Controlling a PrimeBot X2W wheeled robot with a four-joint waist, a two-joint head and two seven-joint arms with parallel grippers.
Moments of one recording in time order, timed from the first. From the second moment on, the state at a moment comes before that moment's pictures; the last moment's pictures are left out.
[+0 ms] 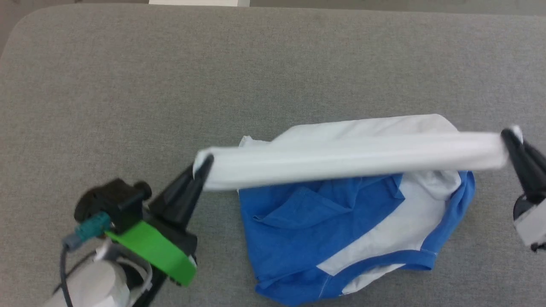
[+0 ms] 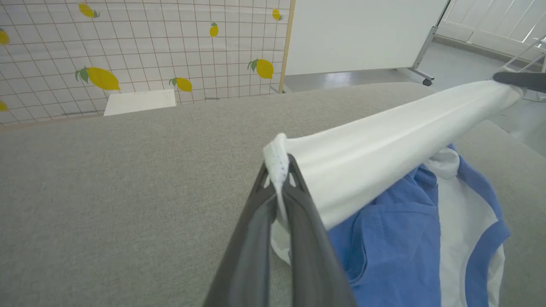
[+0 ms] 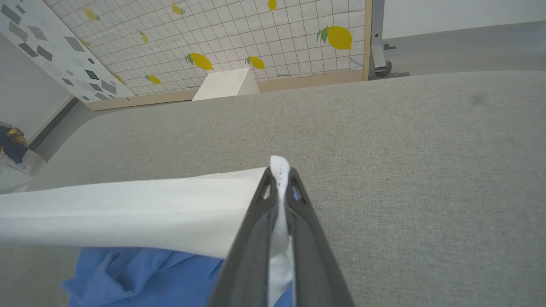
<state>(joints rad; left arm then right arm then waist) -0.28 0.68 -0.62 -0.30 -0.72 0.13 -0.09 -0.12 -0.16 -0.27 -0.40 0.51 0.13 0.65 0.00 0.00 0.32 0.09</state>
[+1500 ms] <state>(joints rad) 0.01 0.47 -0.49 -0.12 -0.79 0.26 -0.25 0.22 -0.26 -0.15 -0.31 0.49 0.13 0.37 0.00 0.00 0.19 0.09</state>
